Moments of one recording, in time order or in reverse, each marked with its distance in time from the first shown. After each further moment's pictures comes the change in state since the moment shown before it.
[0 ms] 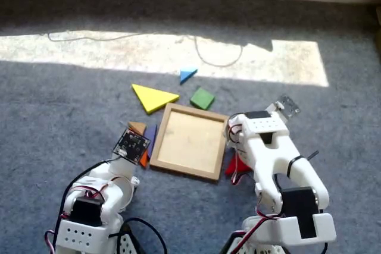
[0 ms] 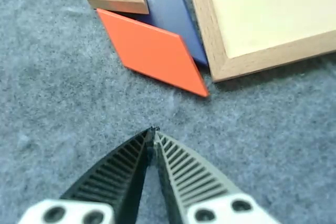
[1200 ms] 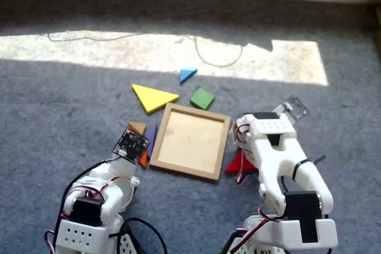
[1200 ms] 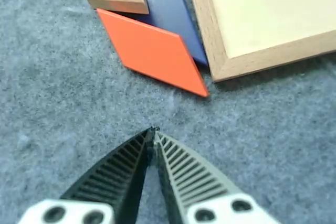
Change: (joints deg) left arm 0.0 0.0 0.0 0.0 0.0; right arm 4.6 -3.3 0.9 -1.0 3.3
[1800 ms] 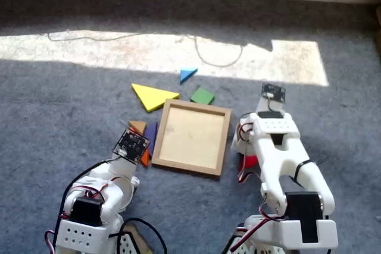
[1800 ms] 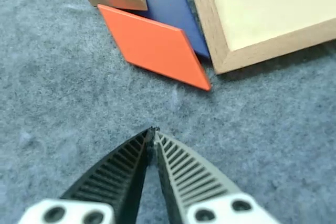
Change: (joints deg) left arm 0.0 0.0 0.0 0.0 0.0; right arm 1.0 -1.2 -1.1 5.2 37.6
